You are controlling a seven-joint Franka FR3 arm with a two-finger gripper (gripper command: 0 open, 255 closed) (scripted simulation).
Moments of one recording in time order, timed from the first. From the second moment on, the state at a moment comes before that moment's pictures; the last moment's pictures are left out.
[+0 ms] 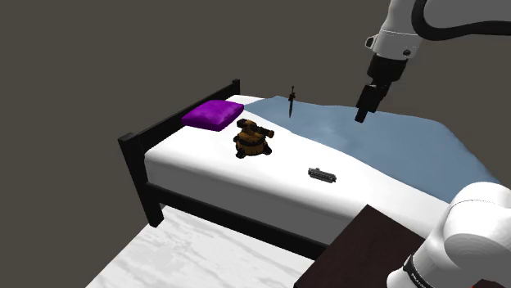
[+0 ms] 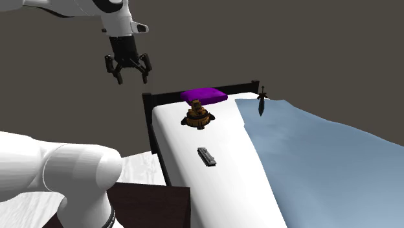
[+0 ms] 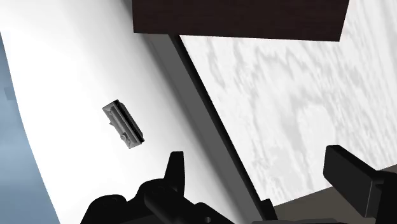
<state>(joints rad) 0.01 -0.82 -0.07 -2.33 -0.08 1.59 -0.13</state>
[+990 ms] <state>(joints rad) -0.01 -0.64 -0.23 -2.57 -0.20 2.04 -0.29</state>
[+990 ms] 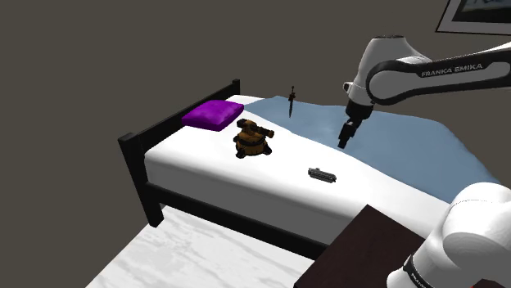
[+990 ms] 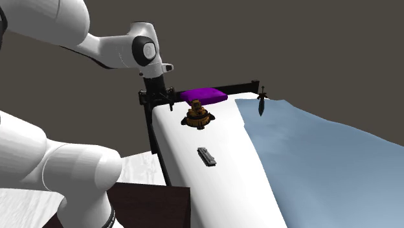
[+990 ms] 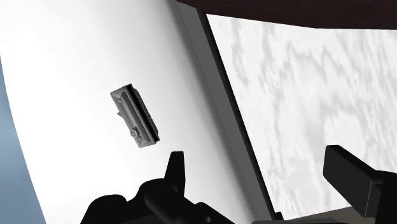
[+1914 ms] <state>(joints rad) 0.01 -0.13 -0.43 -2.55 -0.19 2.57 -0.54</state>
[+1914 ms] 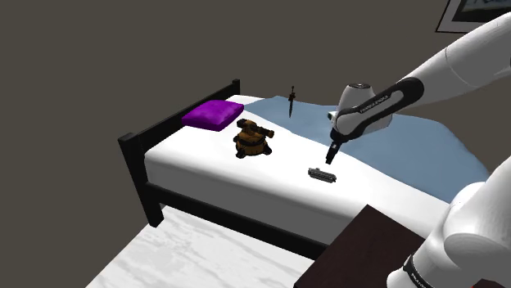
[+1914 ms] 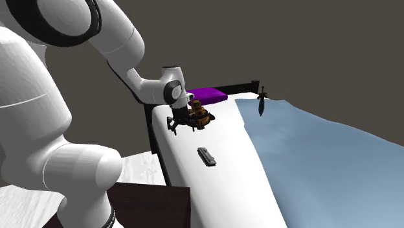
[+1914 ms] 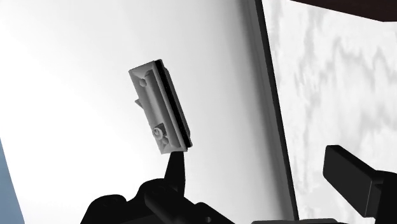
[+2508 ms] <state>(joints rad) -0.06 0.28 -0.38 -2.37 0.12 2.80 -0.87</state>
